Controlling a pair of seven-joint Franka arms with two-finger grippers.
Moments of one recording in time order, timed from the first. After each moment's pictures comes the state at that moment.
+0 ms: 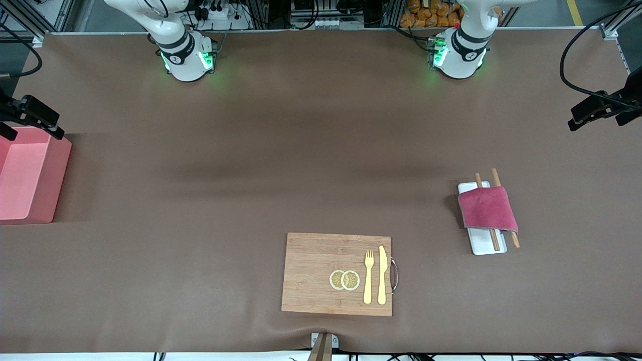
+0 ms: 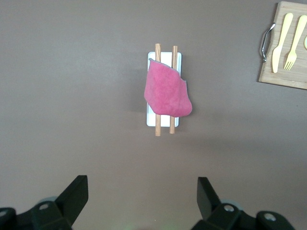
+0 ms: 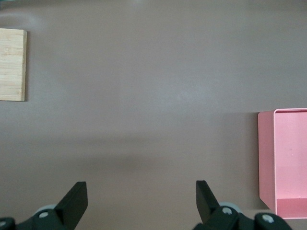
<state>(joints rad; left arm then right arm) -0.01 0.00 -0.01 -1.49 0.02 1.49 -0.11 -0.08 -0.05 0.02 -1.59 0.01 1.64 -0.06</state>
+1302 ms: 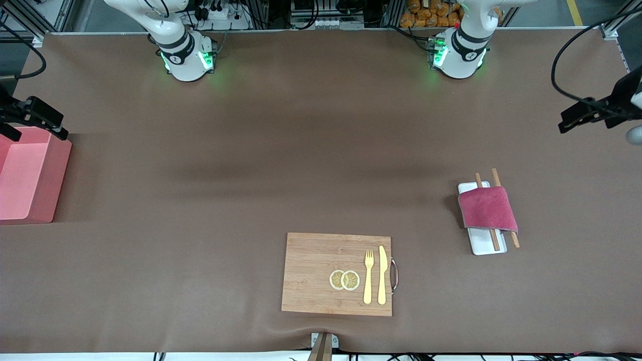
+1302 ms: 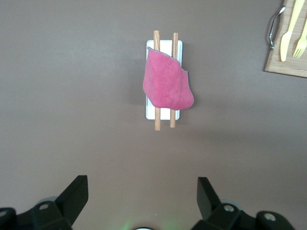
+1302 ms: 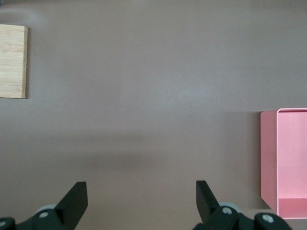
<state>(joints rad) -0.01 0.02 -0.01 -1.55 0.02 1.52 -0.11 -0.07 -0.05 0.02 -1.59 0.01 1.63 -0.06</state>
